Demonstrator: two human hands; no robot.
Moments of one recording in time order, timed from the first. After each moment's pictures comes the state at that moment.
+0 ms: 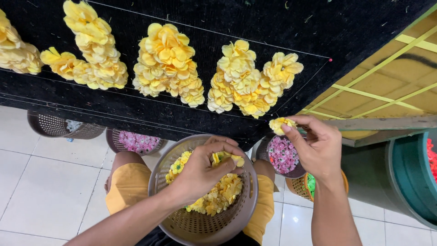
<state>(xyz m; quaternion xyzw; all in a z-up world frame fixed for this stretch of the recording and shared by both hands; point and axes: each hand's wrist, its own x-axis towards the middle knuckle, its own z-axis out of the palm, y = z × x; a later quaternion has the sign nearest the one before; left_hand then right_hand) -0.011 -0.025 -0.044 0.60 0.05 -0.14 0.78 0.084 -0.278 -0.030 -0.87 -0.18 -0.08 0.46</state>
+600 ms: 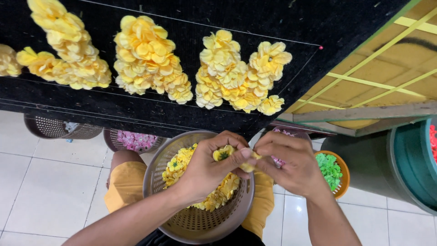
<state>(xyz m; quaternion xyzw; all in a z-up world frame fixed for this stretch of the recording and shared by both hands) -0.002 -0.057 -0.041 0.54 0.00 -0.10 0.83 0.059 -0.266 -0.013 -0.78 -0.42 0.01 0.46</state>
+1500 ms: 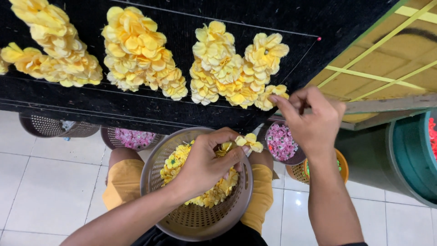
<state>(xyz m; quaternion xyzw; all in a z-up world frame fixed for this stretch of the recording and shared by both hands) 0.001 -0.061 -0.050 0.60 -0.02 -0.05 0.80 0.110 -0.282 -0.035 -0.85 -0.26 -0.24 0.38</state>
